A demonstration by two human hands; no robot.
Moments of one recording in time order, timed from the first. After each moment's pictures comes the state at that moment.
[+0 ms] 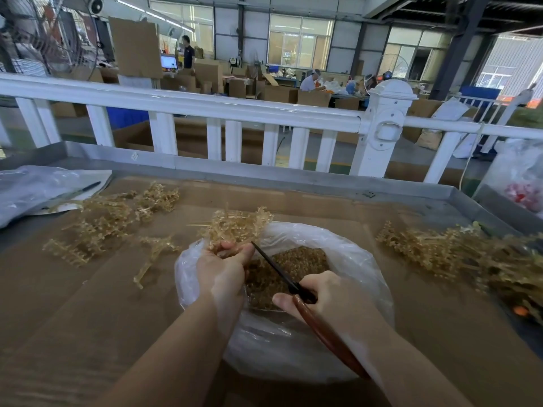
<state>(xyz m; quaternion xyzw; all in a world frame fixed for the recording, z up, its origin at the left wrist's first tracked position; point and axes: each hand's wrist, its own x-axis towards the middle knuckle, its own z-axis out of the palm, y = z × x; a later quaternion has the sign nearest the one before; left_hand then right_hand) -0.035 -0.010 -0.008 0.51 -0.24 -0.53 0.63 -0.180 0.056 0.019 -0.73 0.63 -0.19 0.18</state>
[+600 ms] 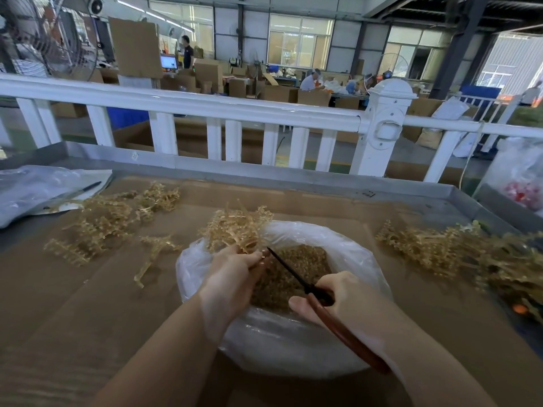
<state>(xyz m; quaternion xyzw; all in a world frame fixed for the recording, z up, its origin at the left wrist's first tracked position) -0.034 -0.010 -0.005 0.40 -0.23 -0.69 0.56 -0.196 0.061 0.023 -0.71 0.65 -0.17 0.22</state>
